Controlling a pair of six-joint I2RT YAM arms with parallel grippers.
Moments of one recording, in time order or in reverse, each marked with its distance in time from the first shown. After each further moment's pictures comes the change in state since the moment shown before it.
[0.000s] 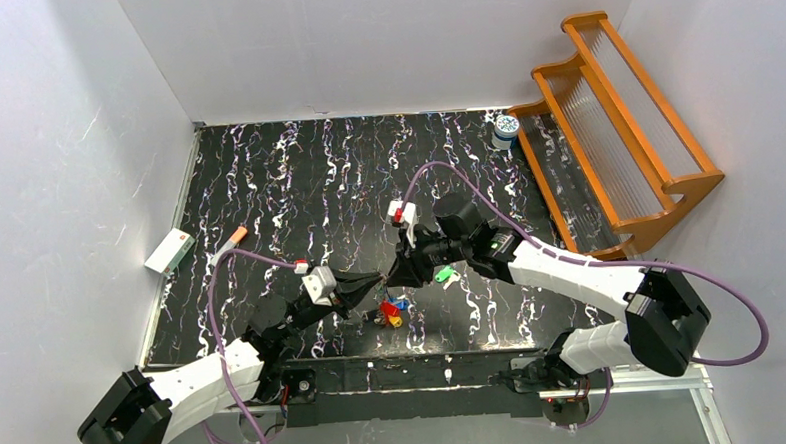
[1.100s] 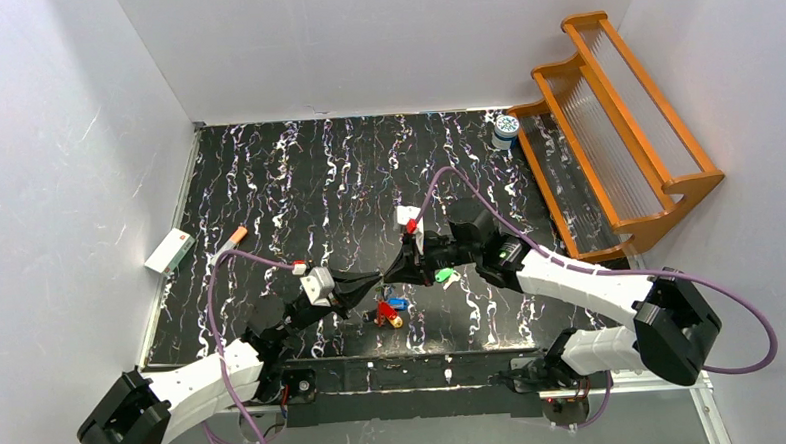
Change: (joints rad) left arm -0.001 -0.009 0.000 0.018 0.005 -0.001; right arm 0.000 -0.064 -0.094 0.213 -0.095 -0.113
